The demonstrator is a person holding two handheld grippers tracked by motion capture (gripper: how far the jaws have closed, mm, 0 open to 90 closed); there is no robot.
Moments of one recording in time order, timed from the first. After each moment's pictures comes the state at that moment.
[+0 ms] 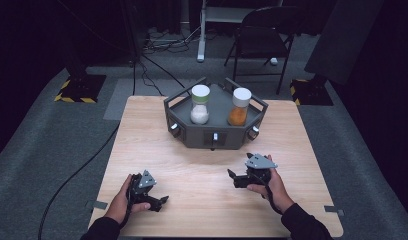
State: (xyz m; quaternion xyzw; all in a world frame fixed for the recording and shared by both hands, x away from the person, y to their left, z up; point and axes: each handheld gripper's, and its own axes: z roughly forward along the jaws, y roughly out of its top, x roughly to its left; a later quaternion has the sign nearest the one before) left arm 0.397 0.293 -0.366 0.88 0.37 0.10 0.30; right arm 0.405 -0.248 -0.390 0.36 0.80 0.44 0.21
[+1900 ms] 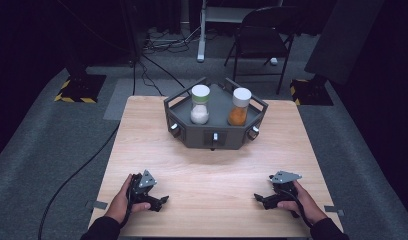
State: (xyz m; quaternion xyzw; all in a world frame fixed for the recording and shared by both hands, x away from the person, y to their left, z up) left arm 0.398 0.293 -0.366 0.88 0.36 0.10 0.30; right arm 0.408 -0.337 -0.407 0.37 0.85 0.36 0.09
